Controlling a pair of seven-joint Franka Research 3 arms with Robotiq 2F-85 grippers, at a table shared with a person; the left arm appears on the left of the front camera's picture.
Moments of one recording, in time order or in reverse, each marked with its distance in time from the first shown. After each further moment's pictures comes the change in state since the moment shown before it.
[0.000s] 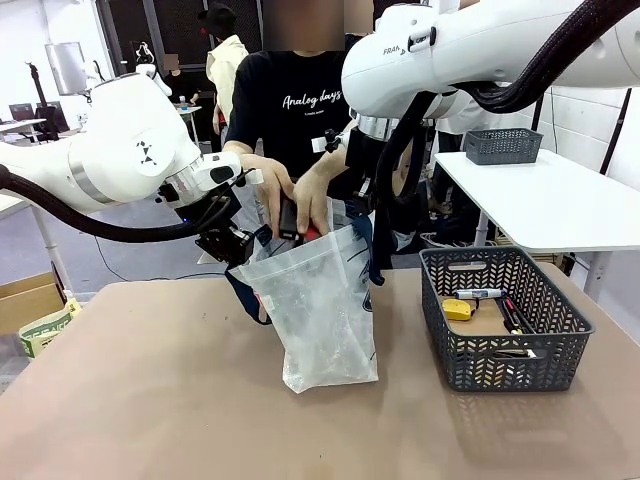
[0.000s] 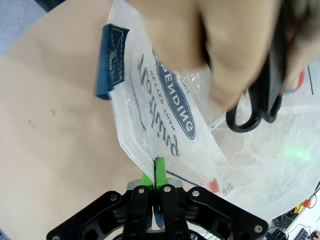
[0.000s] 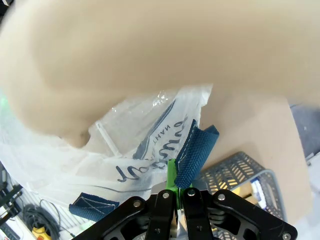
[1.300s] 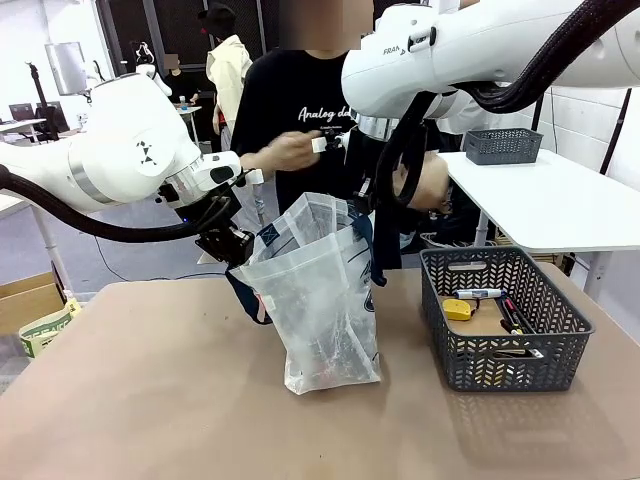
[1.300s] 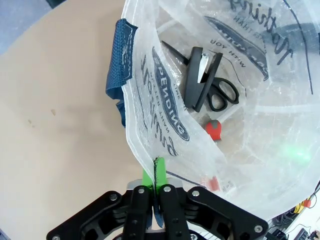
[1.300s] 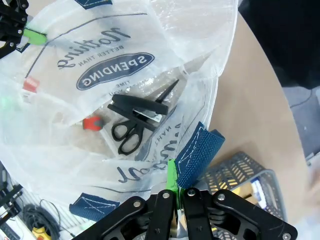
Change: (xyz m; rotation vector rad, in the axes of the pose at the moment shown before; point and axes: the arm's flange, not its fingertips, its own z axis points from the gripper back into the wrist) left arm 0.000 0.000 0.000 0.000 0.000 0.000; right arm 0.000 0.000 0.000 0.000 0.000 0.000
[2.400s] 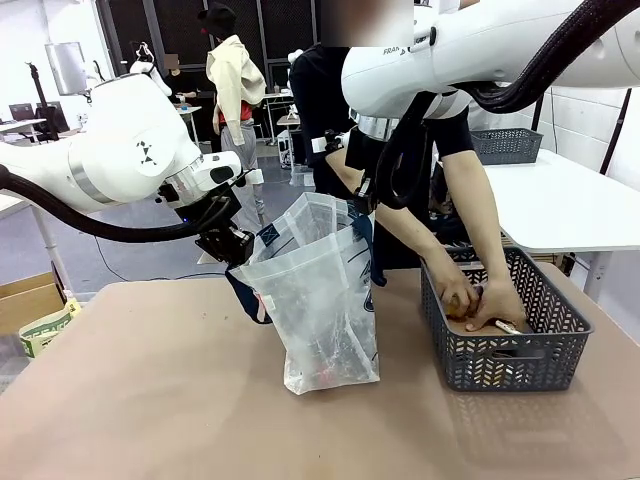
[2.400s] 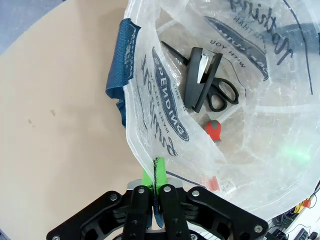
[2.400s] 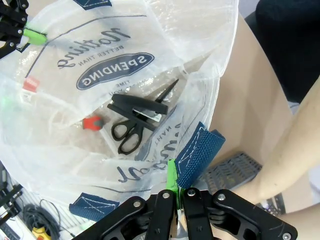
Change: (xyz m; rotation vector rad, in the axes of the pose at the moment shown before) left arm 0.000 0.000 0.000 0.000 0.000 0.000; right arm 0.000 0.000 0.000 0.000 0.000 0.000
